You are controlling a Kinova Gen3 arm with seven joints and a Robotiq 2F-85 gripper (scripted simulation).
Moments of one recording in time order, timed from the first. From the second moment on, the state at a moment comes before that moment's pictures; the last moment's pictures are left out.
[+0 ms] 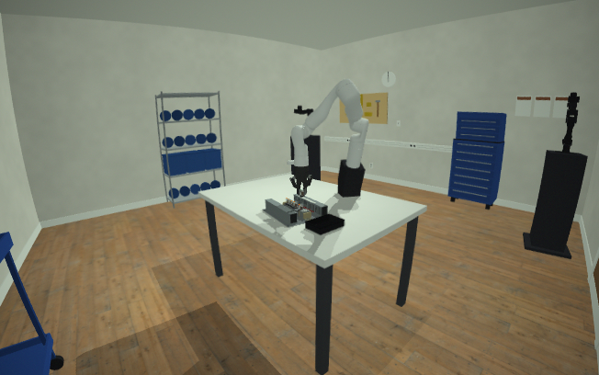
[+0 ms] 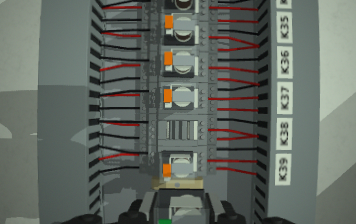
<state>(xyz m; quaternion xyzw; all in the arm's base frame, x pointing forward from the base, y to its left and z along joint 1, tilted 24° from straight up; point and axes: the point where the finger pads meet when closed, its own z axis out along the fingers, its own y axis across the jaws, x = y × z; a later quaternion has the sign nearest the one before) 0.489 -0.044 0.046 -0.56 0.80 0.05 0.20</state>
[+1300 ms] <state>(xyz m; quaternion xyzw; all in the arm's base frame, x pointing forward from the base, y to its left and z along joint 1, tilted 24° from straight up) 0.528 0.114 0.110 -0.56 0.80 0.05 0.20</state>
